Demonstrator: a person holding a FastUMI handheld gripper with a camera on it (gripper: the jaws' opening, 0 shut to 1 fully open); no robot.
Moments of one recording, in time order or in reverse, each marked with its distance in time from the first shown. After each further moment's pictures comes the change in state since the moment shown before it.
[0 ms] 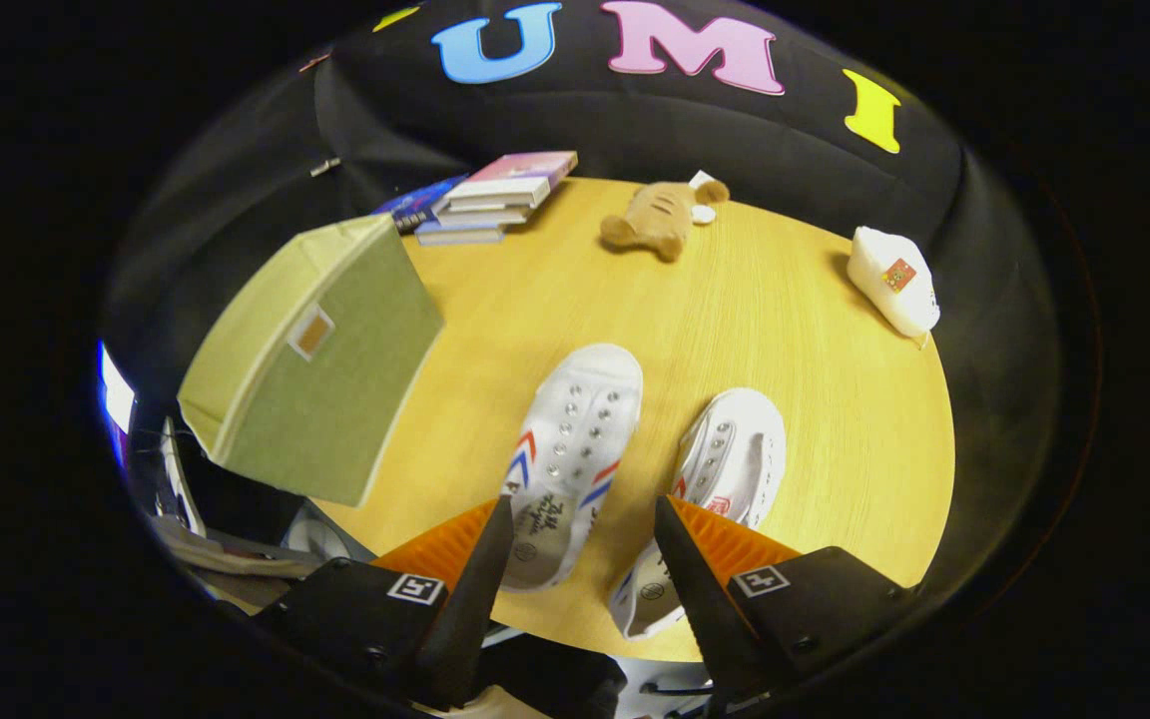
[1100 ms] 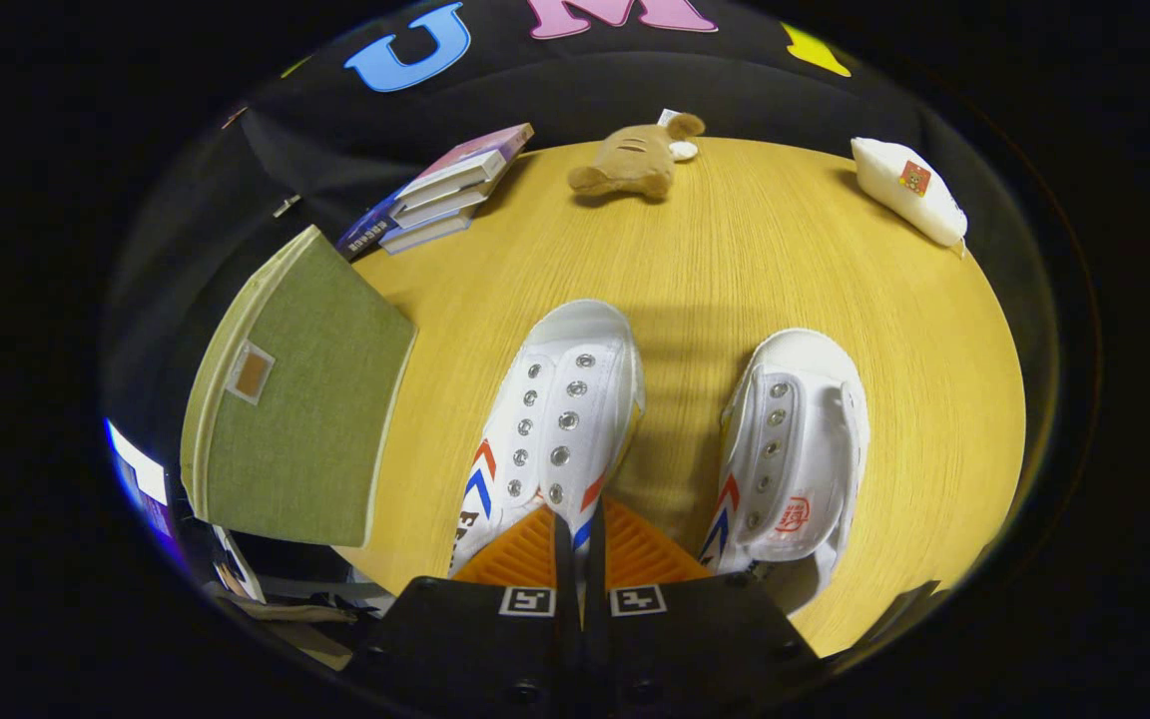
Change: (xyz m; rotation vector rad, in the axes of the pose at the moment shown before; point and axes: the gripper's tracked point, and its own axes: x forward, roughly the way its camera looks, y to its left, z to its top) arm 0.048 0.012 0.009 0.257 0.005 0.138
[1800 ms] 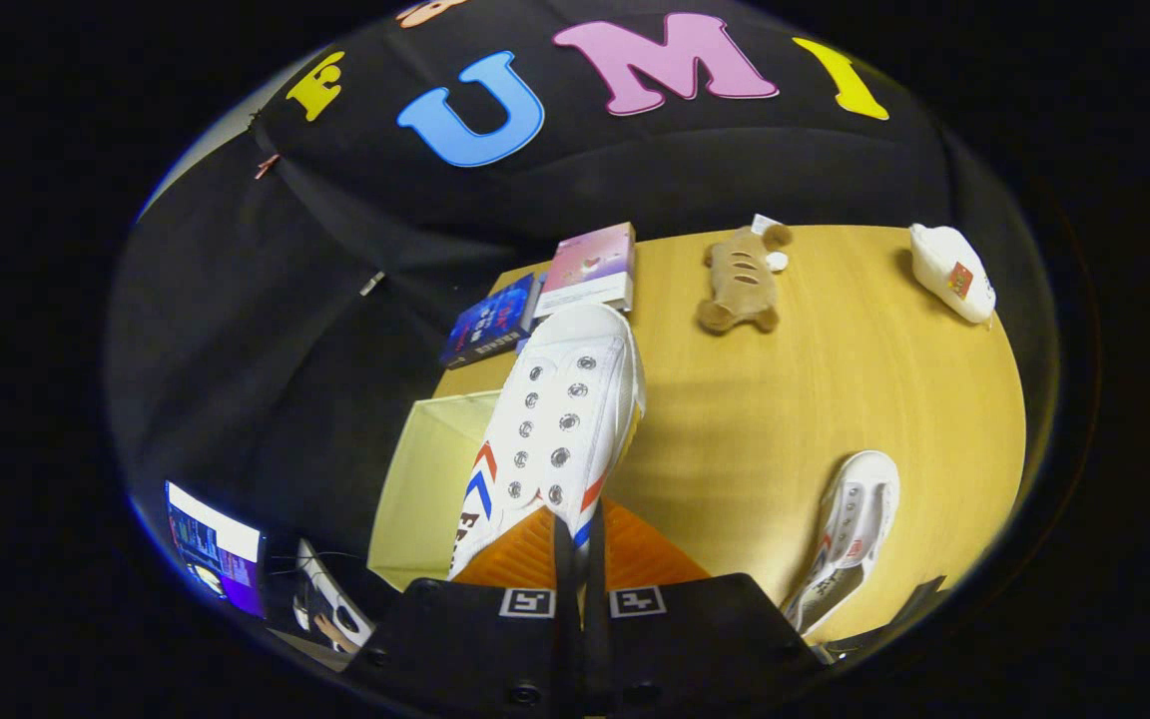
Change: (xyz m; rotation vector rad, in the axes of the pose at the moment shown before) arm -0.105 0.168 0.125 0.070 -0.114 0.207
